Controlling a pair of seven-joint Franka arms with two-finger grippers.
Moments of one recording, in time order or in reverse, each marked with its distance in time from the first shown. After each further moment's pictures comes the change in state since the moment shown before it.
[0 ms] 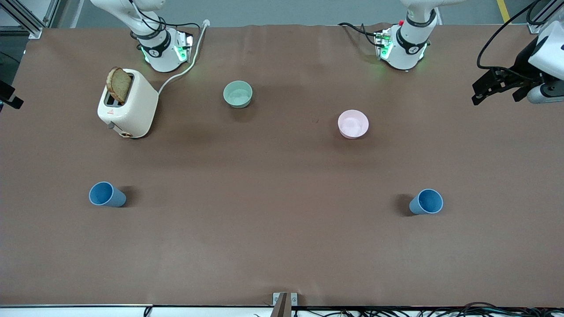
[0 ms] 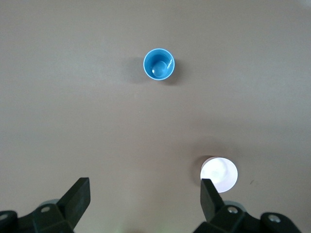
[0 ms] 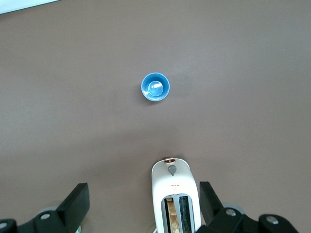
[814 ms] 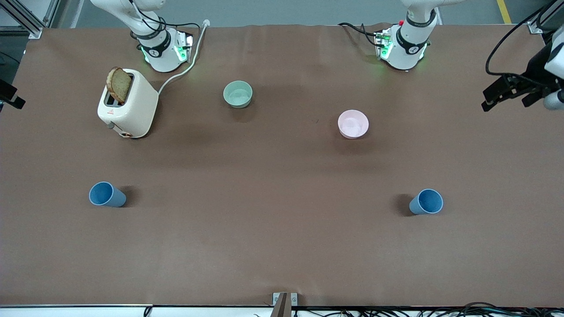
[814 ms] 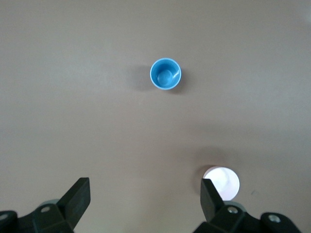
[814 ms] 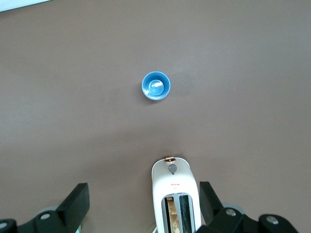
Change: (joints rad) left arm 0.021 0.046 0.016 0.015 0.000 0.055 0.003; right arm 0.001 0.004 0.000 0.000 0.000 -0.004 0.000
